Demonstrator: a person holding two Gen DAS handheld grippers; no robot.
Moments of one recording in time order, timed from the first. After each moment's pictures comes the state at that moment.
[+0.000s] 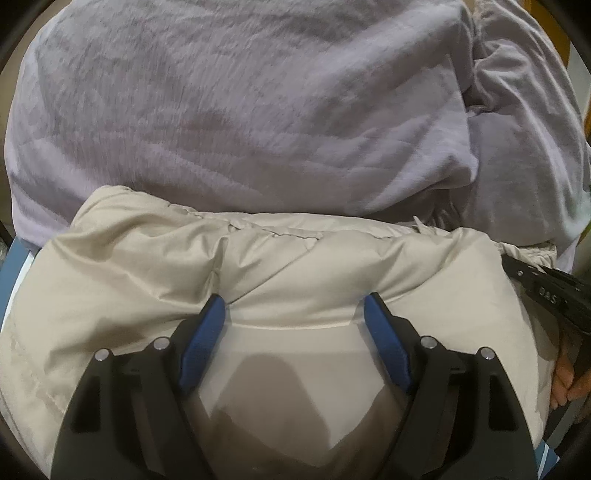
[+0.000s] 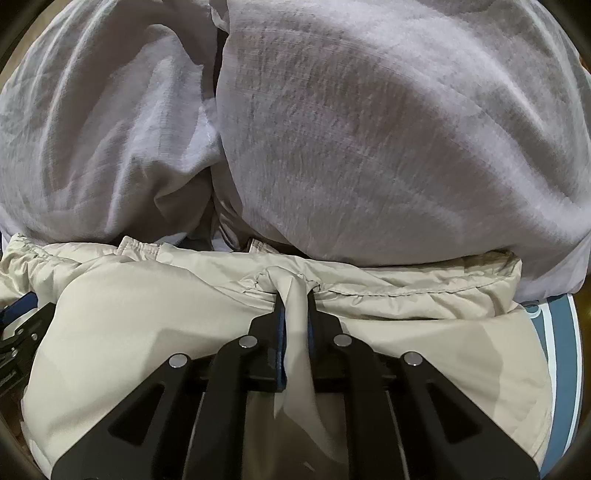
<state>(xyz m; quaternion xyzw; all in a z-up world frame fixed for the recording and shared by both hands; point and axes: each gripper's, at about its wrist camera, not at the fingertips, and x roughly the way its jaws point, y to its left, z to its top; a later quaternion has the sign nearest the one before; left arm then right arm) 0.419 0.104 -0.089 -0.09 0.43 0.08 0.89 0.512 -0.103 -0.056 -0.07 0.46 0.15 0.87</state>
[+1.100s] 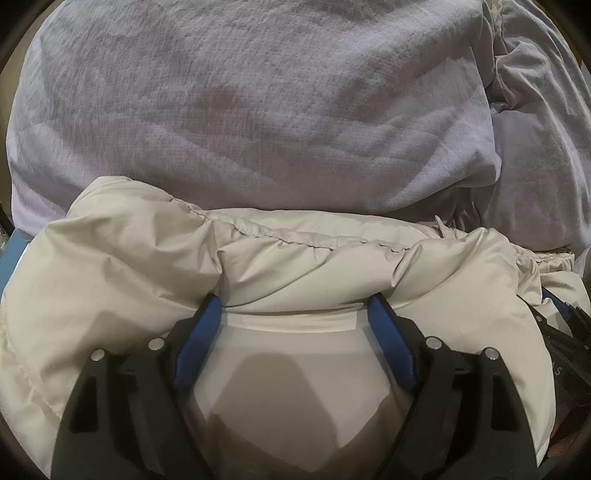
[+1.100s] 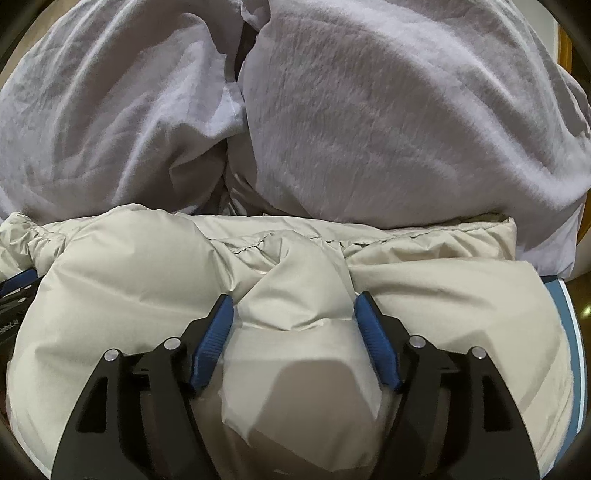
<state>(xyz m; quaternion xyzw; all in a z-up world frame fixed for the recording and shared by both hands) 0.436 0.108 -0.118 -0.09 0.44 0.09 0.89 0.467 -0.091 -0.079 -0.07 0.42 0.12 0.90</state>
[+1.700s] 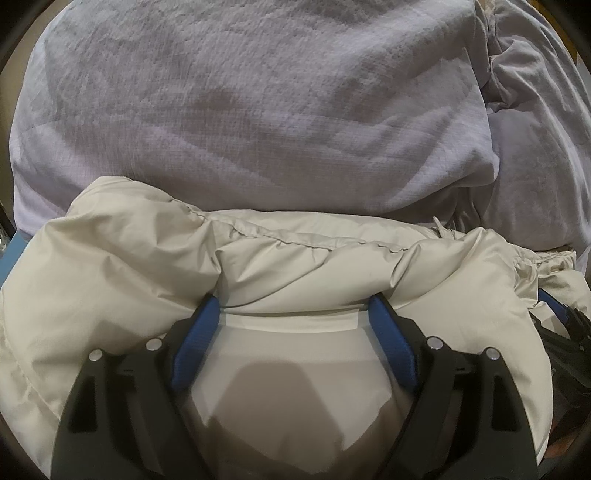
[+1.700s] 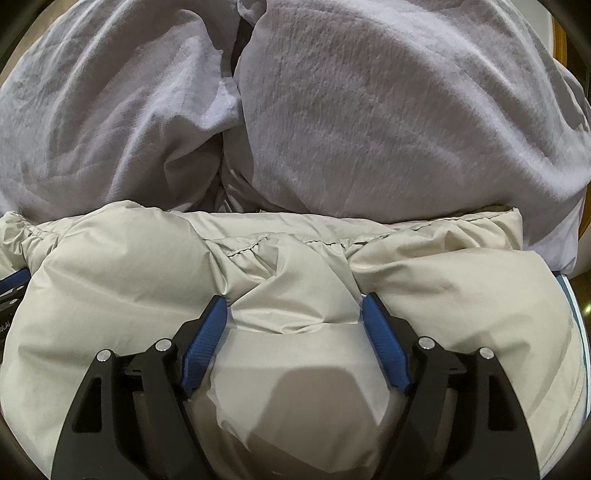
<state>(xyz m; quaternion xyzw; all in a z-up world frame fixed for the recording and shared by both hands) 0.420 0.100 -0.121 -0.08 0.43 0.09 0.90 0.469 -0.091 -0.088 -0.07 0.41 0.12 0.90</state>
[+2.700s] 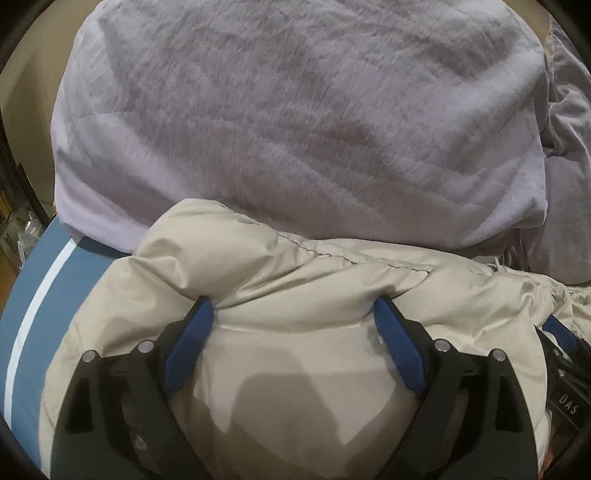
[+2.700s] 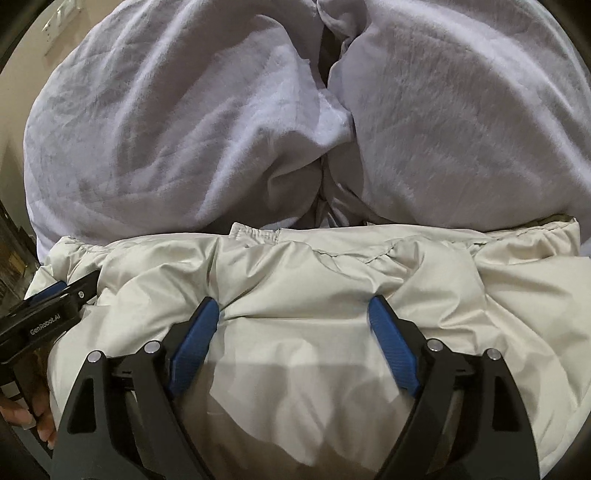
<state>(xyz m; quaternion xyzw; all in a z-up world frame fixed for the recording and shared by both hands) 0.421 0.159 -0.110 -0.09 0.42 0.16 0.89 0.484 -0.039 -0.084 -0.01 0.42 0.20 0.89</state>
